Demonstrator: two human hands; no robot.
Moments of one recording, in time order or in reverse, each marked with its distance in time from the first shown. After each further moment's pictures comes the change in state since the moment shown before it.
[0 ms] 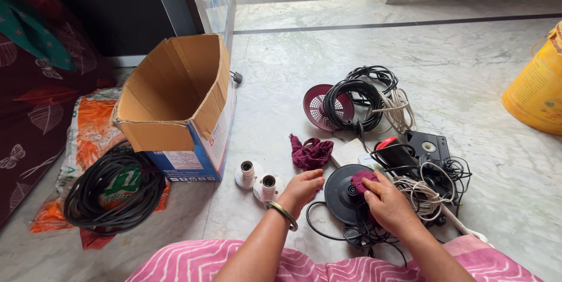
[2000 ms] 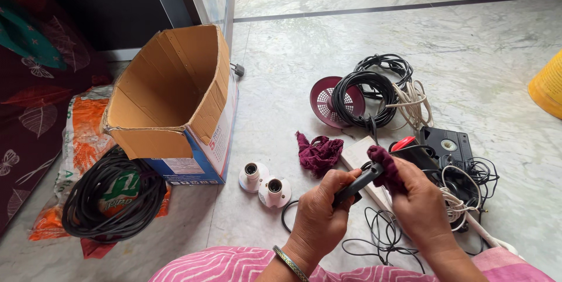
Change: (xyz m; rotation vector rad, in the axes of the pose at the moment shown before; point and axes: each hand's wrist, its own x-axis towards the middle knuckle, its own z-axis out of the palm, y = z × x) left_hand -0.152 0.132 0.092 0.535 0.153 0.884; right_hand 0.000 -0.127 -0.050 0.082 0.300 -0.085
